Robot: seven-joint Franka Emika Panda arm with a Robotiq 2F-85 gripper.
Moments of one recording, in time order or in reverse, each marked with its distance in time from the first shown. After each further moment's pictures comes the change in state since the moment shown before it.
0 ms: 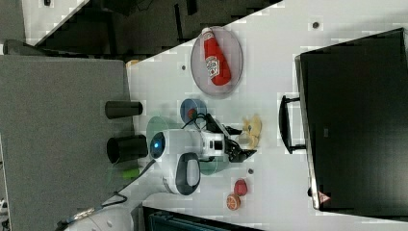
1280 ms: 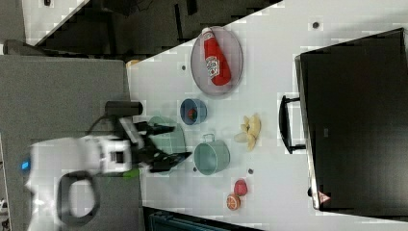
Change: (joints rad) arm -0.014 -0.551 0.013 0.217 0.008 -0.677 0.000
